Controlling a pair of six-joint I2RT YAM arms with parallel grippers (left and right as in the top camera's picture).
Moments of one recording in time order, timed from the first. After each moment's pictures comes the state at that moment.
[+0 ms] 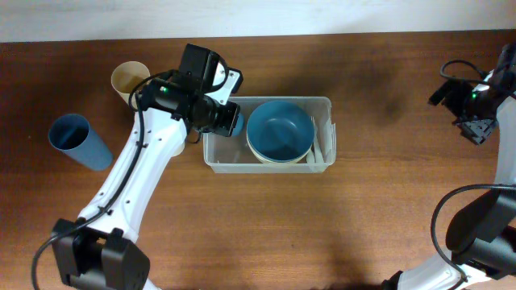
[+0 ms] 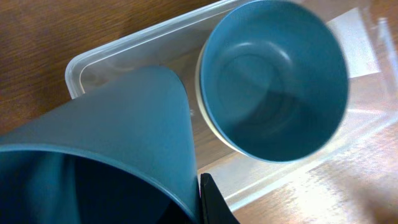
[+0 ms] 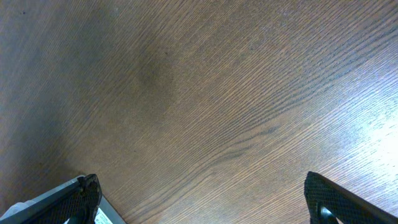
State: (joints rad) left arm -0.33 1.75 1.63 -1.01 0.18 0.03; right arm -0.45 1.86 1.72 -1.10 -0.17 0.37
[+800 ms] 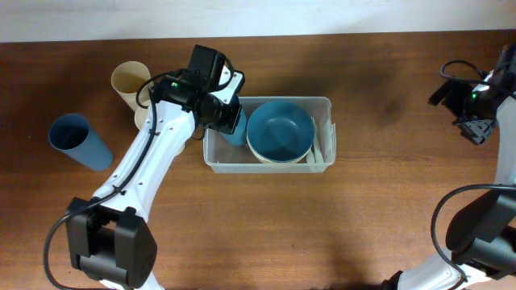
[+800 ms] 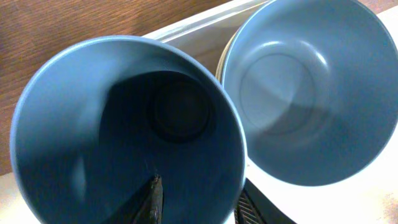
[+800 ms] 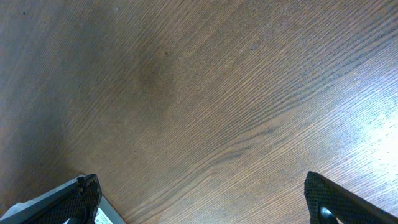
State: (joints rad) left arm -0.34 1.83 1.63 -0.96 0.14 0.04; right arm -0.45 1.86 1.72 -1.10 -0.17 0.38
